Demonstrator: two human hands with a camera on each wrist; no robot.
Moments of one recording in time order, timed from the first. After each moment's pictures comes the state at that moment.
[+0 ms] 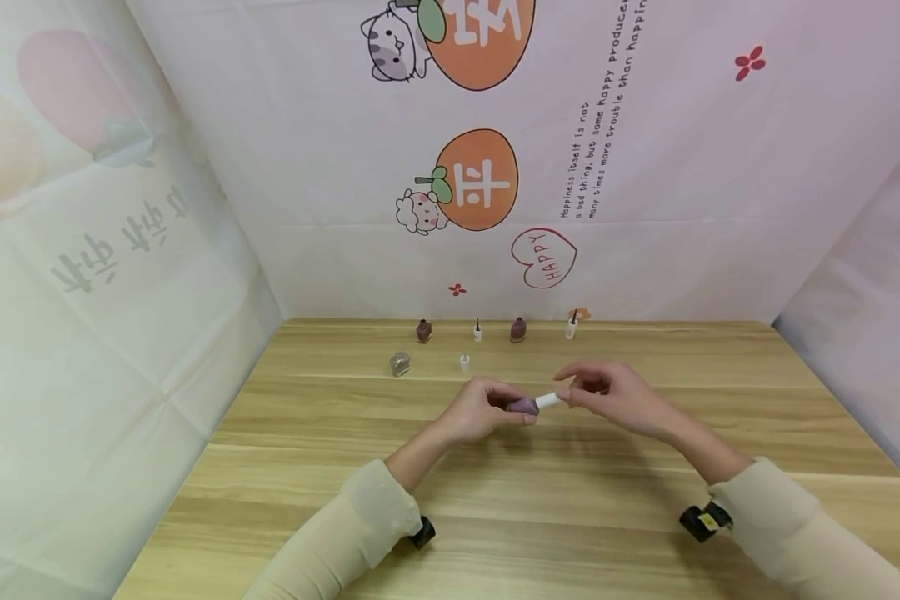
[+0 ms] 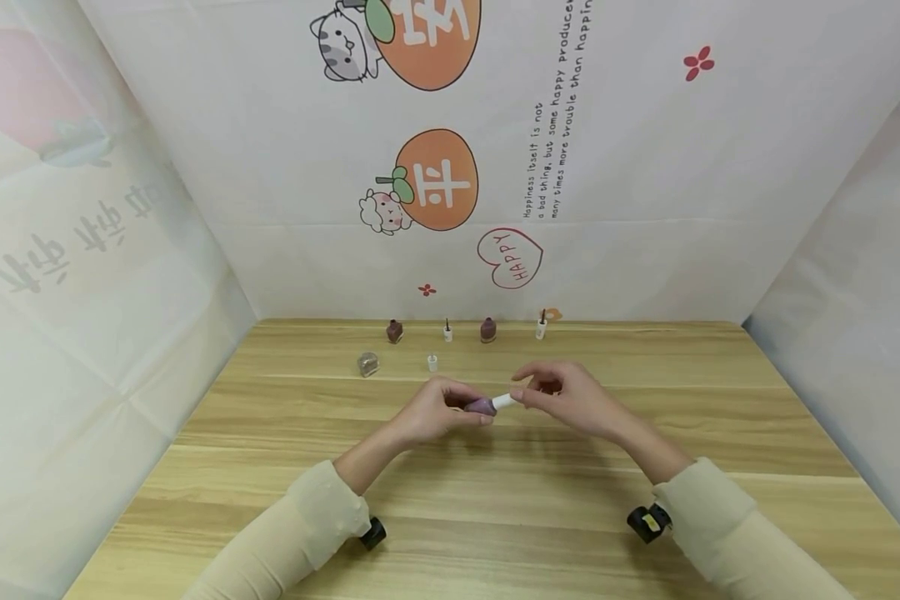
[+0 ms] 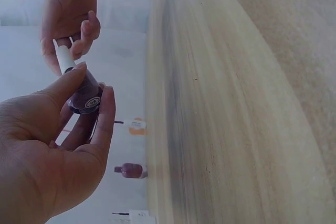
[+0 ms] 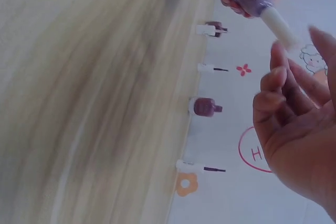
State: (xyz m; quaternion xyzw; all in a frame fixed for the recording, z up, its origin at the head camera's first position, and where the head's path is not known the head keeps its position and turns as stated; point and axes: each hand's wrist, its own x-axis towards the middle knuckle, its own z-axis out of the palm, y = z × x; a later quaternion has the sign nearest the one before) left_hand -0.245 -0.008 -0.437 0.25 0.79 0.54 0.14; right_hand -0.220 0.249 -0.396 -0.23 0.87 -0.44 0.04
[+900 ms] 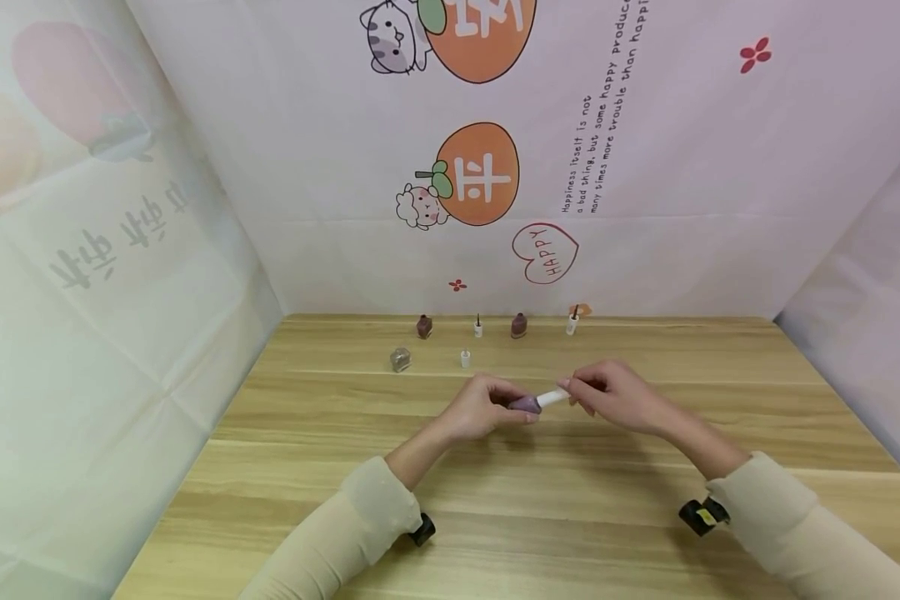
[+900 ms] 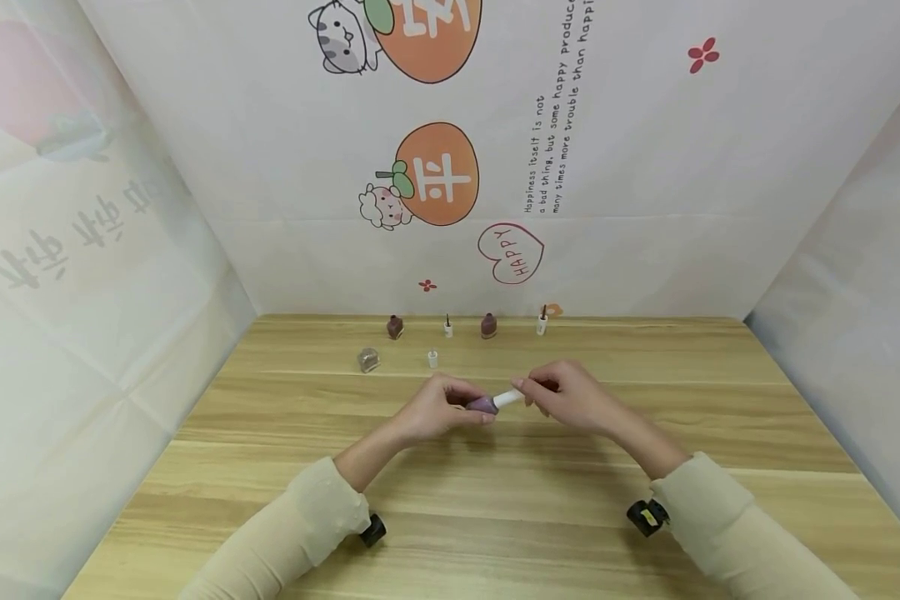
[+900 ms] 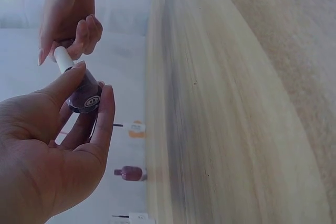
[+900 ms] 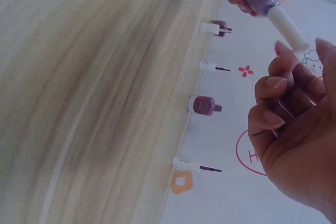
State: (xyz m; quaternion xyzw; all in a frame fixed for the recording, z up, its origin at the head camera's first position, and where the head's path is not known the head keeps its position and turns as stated) left_hand -0.247 -0.010 -0.441 0.28 0.77 0.56 0.15; right_hand -0.221 0.247 -0.394 -0.26 0.88 -0.39 0.03
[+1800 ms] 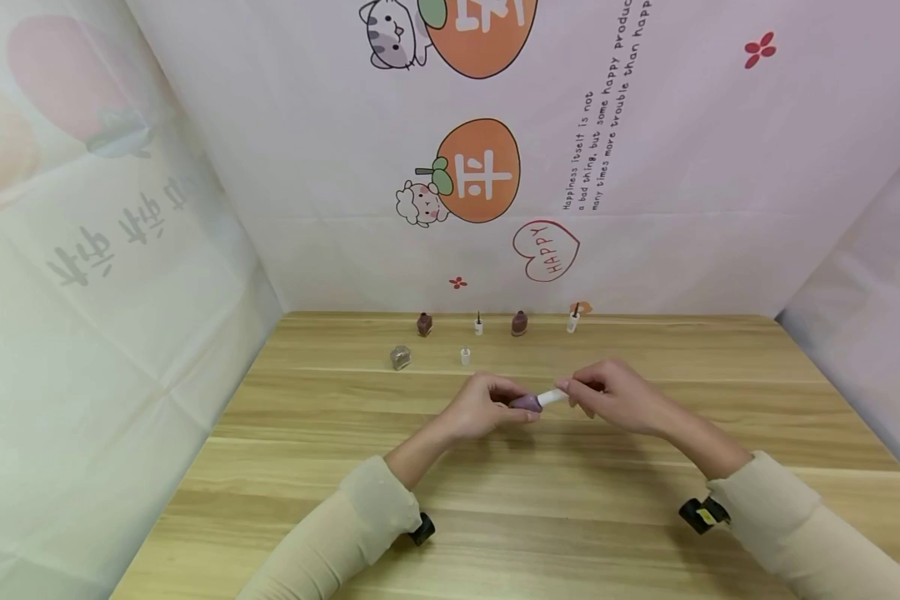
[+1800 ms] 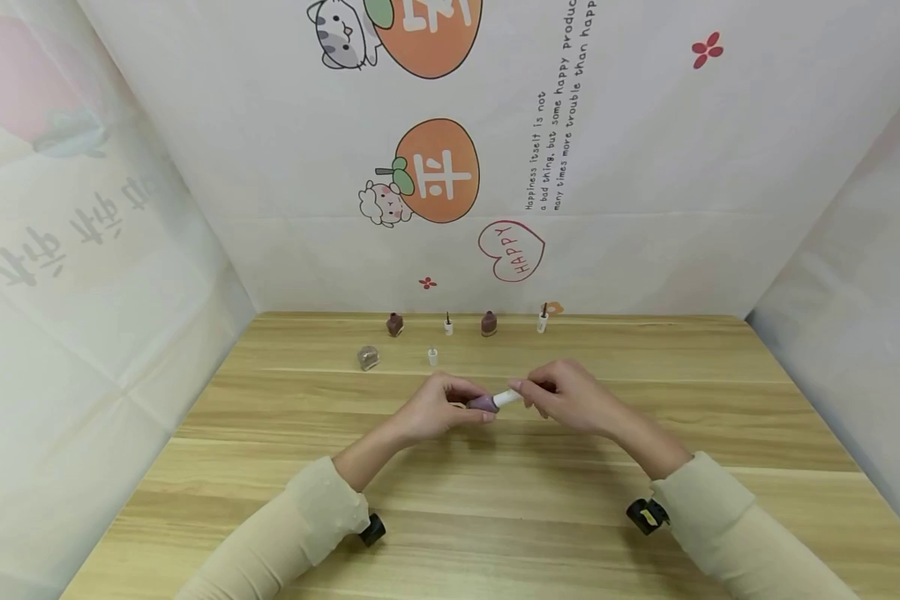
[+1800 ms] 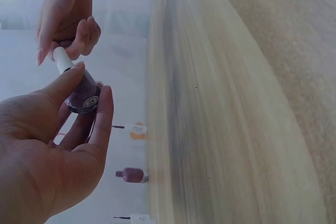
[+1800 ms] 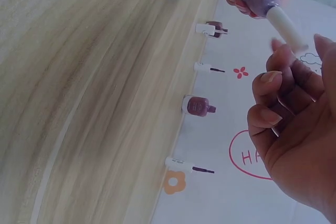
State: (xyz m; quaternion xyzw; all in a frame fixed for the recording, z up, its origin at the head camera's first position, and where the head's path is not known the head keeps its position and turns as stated) left_hand -0.246 -0.010 -0.439 0.28 0.77 0.55 0.15; right_hand -0.221 0.245 -0.392 -0.29 0.88 -0.37 0.03
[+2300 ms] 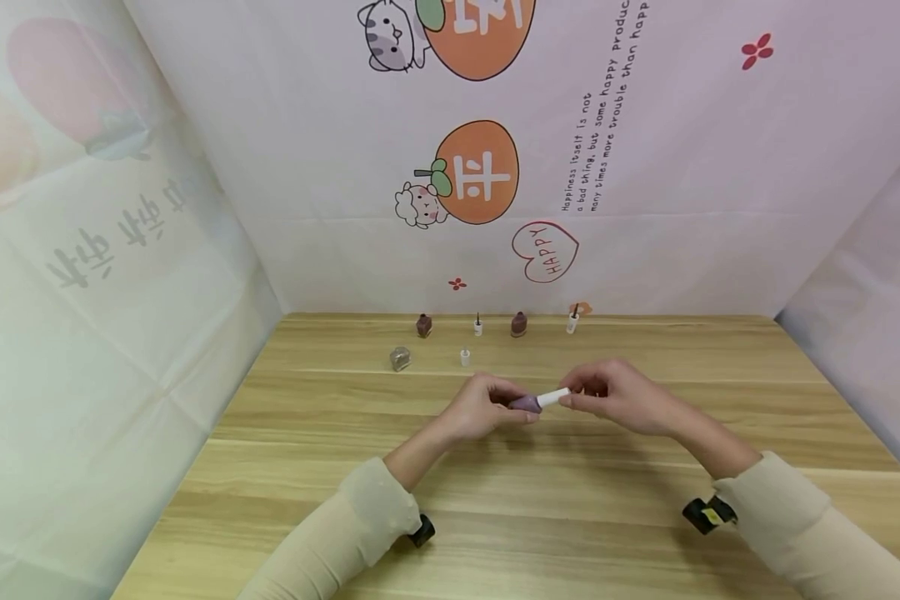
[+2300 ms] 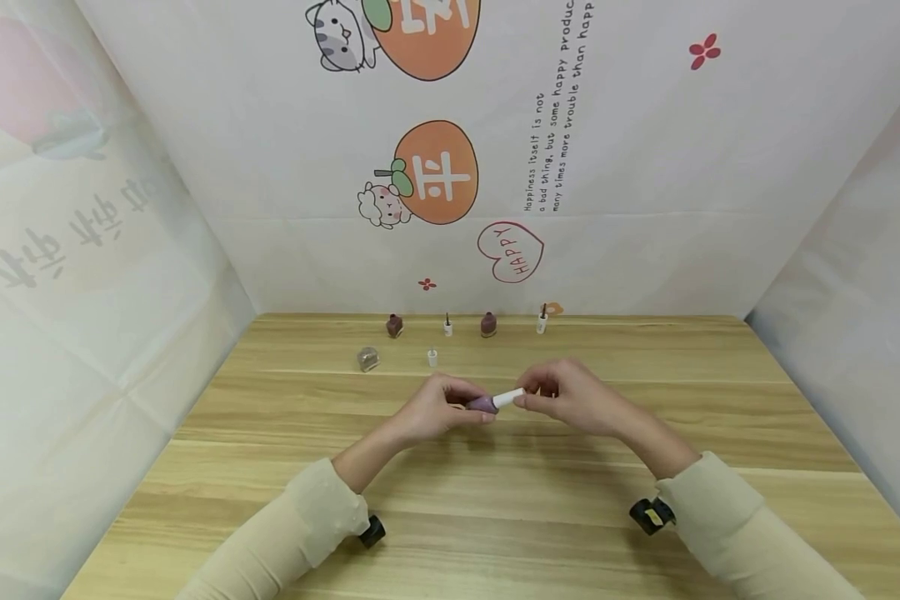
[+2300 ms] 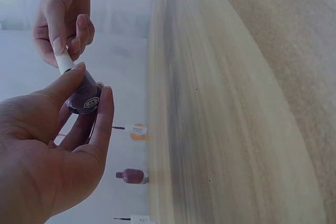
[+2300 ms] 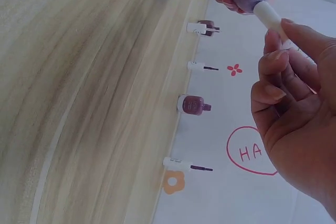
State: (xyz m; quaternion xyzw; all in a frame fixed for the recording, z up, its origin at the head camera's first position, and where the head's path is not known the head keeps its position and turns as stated) left_hand -0.246 -0.010 -0.440 0.28 0.77 0.56 0.15; right_hand -0.218 0.250 -0.385 -0.28 0.88 -0.37 0.07
